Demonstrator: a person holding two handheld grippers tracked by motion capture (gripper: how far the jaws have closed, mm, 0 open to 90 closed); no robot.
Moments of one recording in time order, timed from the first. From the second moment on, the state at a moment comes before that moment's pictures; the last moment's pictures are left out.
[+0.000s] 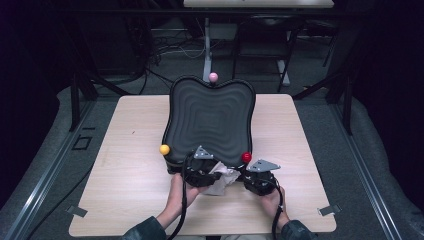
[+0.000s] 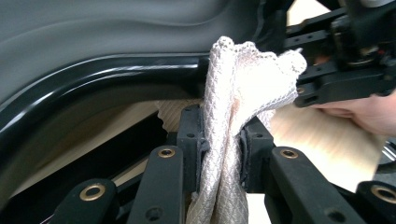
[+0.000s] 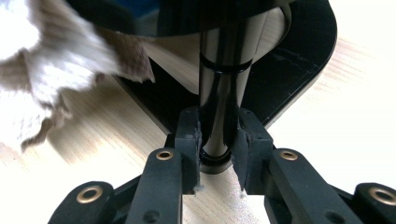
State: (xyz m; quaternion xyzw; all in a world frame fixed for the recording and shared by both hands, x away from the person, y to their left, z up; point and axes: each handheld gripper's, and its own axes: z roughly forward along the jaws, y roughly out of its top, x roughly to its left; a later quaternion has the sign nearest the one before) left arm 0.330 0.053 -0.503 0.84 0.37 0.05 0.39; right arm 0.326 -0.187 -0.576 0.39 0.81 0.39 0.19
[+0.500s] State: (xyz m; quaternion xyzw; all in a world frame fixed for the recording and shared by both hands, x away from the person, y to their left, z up) left arm 0.331 0.092 -0.505 0.82 0.41 0.08 0.39; right arm 0.325 -0.187 -0.576 0.39 0.81 0.39 0.19
